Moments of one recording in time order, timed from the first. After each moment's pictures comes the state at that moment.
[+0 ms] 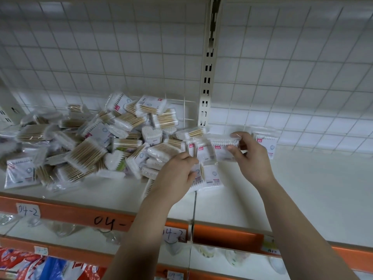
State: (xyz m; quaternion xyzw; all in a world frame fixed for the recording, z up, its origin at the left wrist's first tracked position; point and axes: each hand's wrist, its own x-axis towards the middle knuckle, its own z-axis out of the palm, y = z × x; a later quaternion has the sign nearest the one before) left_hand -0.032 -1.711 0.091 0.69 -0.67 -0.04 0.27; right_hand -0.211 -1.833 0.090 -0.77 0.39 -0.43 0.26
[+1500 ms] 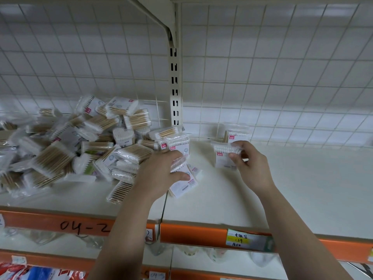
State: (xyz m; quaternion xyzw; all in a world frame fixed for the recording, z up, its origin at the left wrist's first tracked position) left_hand -0.069 -1.726 0.106 0.71 -0.63 -0.07 0.31; right_hand -0.290 -1.847 0.073 -0.75 0.41 -0.44 0.29
